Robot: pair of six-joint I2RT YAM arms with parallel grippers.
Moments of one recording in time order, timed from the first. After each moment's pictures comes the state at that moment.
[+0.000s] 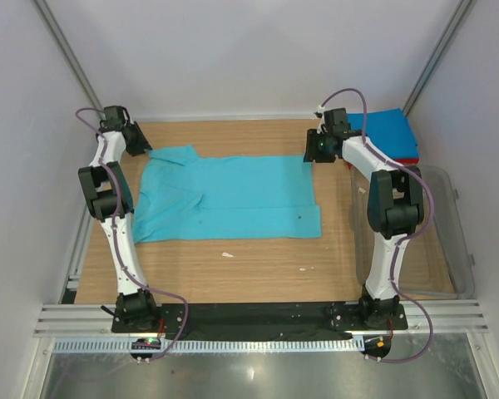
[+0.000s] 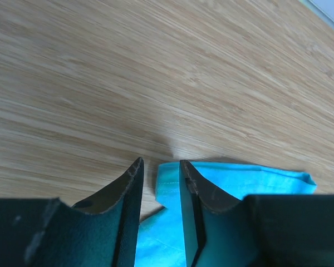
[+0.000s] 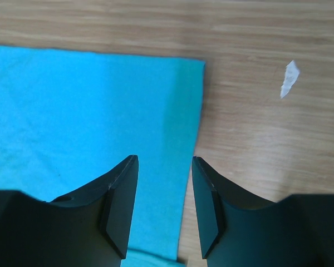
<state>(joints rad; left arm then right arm) 0.23 2.50 2.16 -0.54 0.19 -0.33 0.18 2.01 1.57 -0.44 -0.12 0.18</state>
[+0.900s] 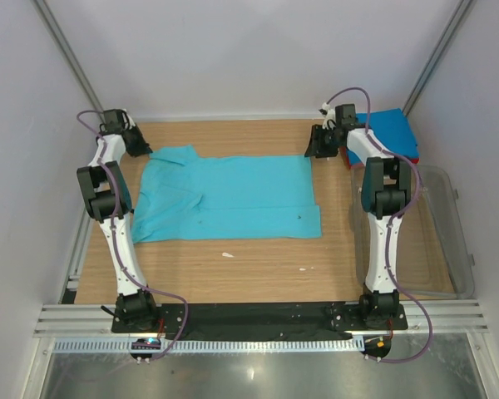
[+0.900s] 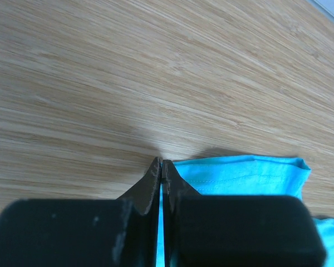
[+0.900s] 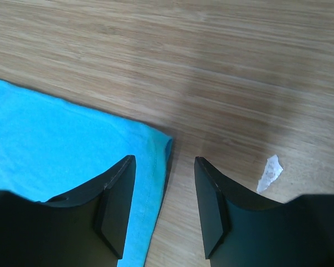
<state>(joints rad) 0.23 2.47 2.08 -0.46 0.28 -0.31 0.05 2.34 1.91 -0.50 -0.39 0.08</state>
